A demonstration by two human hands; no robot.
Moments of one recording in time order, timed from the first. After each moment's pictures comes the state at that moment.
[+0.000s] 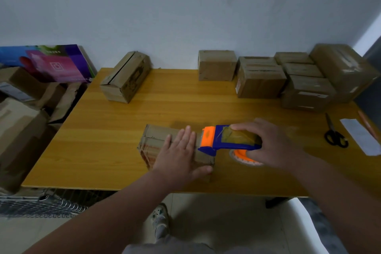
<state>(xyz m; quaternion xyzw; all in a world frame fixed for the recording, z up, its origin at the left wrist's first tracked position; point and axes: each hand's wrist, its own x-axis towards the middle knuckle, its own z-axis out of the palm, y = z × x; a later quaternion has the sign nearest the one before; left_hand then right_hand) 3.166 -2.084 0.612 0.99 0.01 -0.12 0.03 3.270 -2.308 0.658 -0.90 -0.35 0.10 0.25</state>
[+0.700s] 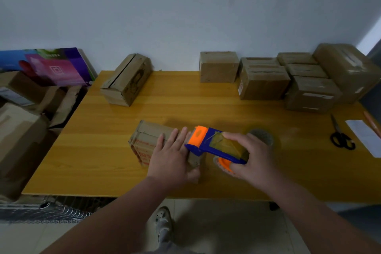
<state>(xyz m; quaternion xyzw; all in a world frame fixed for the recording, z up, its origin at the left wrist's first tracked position) 3.168 -2.062 0.603 1.00 0.03 -0.04 0.02 3.237 -2.272 0.619 -0.88 -0.27 0.03 0.39</state>
